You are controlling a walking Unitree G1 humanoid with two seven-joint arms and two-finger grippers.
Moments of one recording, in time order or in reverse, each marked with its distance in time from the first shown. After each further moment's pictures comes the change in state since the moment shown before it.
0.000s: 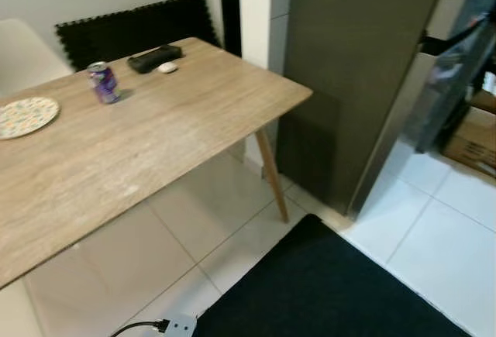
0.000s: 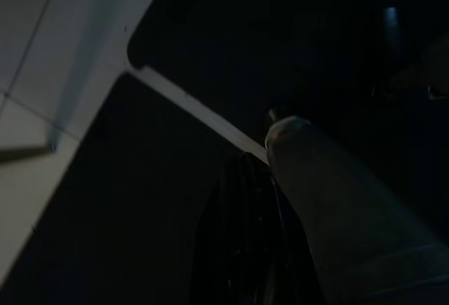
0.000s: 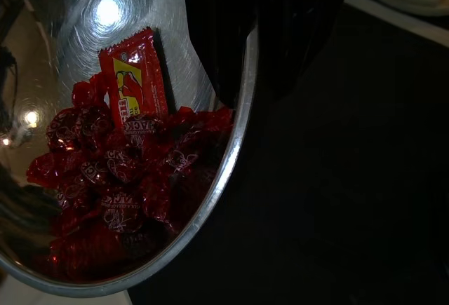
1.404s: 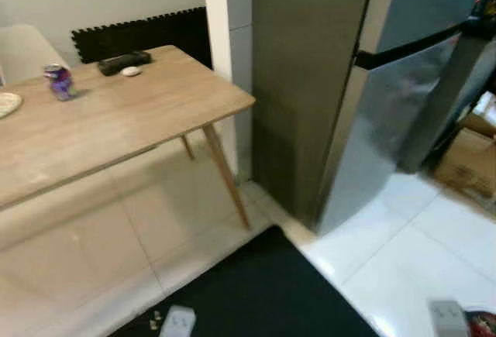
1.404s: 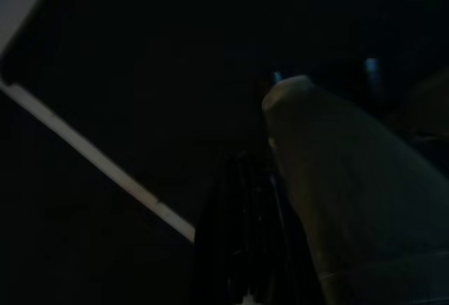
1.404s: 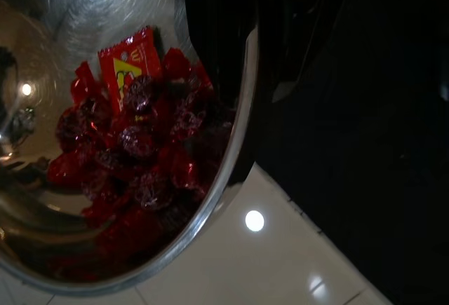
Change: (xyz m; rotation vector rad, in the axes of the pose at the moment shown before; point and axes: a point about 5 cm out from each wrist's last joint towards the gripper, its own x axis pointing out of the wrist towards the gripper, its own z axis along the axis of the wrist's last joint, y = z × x) left arm 0.000 0.000 0.008 -0.020 -0.032 -0.007; right arm -0.003 -0.015 0.061 0.176 -0.276 -0.064
